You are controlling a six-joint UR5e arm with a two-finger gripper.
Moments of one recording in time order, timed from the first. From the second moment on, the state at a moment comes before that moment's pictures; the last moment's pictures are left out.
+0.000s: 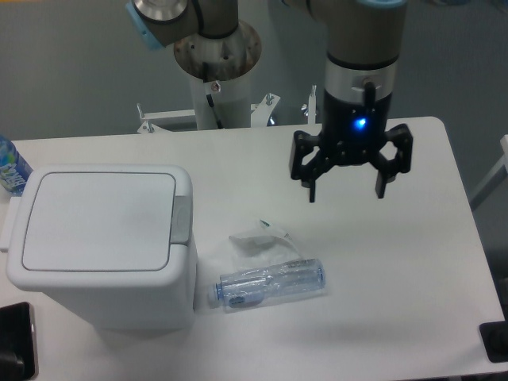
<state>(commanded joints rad) 2.52 -1.81 -1.25 -1.32 1.39 0.48</state>
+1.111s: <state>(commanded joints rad) 2.52 -1.83 -1.26 -1.18 1.35 0.16</state>
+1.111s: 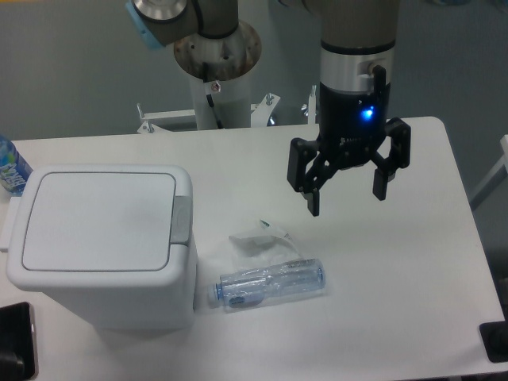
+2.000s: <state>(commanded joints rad) 2.44 -1.75 -1.44 -1.16 1.26 0.04</state>
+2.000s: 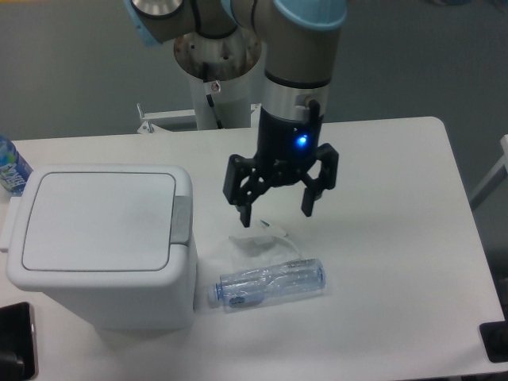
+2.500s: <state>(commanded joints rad) 2.40 -1.75 -1.45 -1.16 1.24 0.03</state>
